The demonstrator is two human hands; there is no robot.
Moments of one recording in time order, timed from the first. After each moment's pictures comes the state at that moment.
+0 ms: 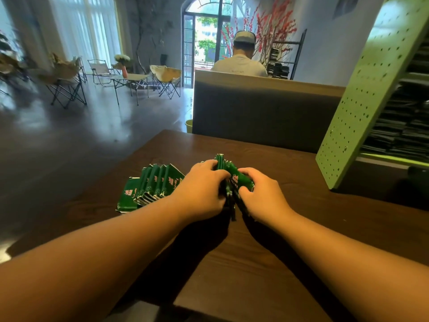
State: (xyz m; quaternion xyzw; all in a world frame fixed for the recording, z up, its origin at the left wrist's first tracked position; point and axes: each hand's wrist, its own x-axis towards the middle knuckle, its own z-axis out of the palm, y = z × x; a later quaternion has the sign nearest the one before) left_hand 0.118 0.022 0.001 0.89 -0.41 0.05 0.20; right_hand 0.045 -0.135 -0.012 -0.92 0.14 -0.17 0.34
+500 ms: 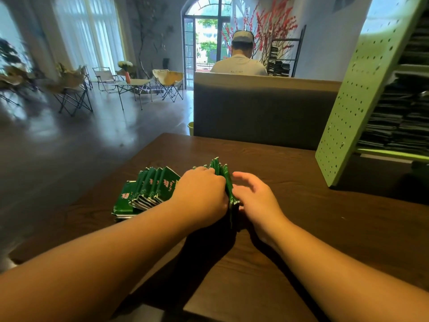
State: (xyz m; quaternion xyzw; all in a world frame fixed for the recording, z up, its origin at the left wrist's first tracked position) left_hand 0.092 0.007 0.015 0.91 -0.40 0.13 0.05; right_hand 0.033 -0.126 -0.020 -0.72 0.18 -0.13 0.65
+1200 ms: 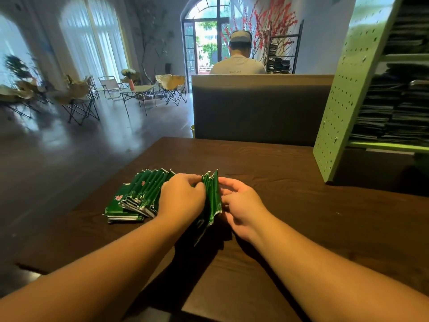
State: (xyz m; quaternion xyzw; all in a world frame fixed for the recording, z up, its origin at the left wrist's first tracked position) left_hand 0.077 0.008 0.003 0.90 -0.12 0.05 0.42; right_hand 0.033 -0.112 -0.015 -0.54 0.22 -0.06 0.81
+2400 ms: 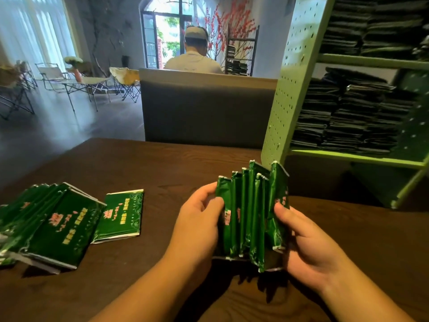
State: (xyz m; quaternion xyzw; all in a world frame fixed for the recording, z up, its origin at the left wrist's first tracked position) left_hand 0.020 -0.142 -0.015 0.58 -0.16 -0.24 0.76; right_hand -0.078 -0.284 -0.017 -0.41 0.13 -0.12 0.89
